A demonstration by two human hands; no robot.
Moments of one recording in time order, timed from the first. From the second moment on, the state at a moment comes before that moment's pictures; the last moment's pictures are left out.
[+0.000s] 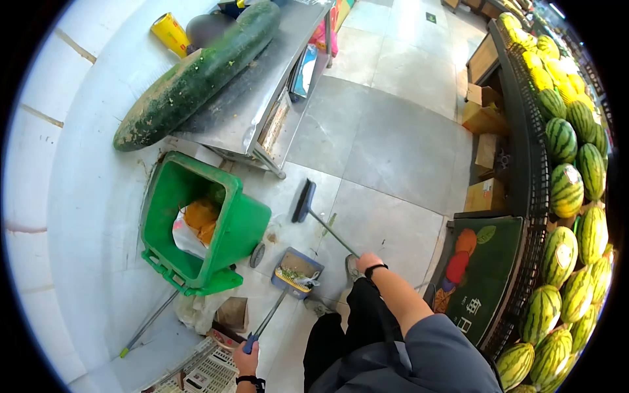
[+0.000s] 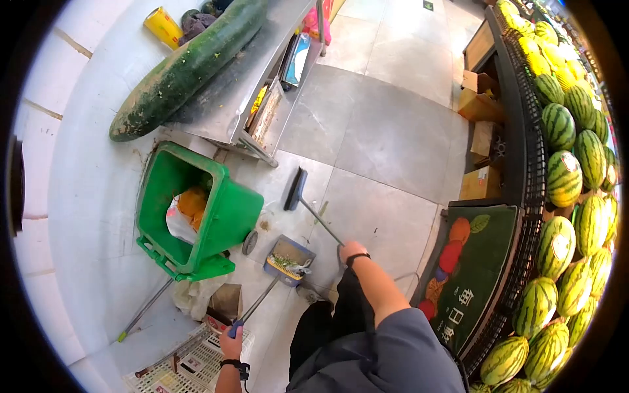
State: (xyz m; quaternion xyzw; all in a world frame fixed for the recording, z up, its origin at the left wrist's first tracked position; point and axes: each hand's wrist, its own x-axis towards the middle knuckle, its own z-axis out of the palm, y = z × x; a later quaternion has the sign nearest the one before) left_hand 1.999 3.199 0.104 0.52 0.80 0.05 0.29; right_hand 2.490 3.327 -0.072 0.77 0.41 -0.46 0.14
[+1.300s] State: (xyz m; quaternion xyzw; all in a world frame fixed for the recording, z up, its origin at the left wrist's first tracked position) left_hand 1.967 3.283 0.118 0.66 0.70 0.03 0.25; right_hand 2.482 3.156 0.007 0.79 0.40 -0.38 0.26
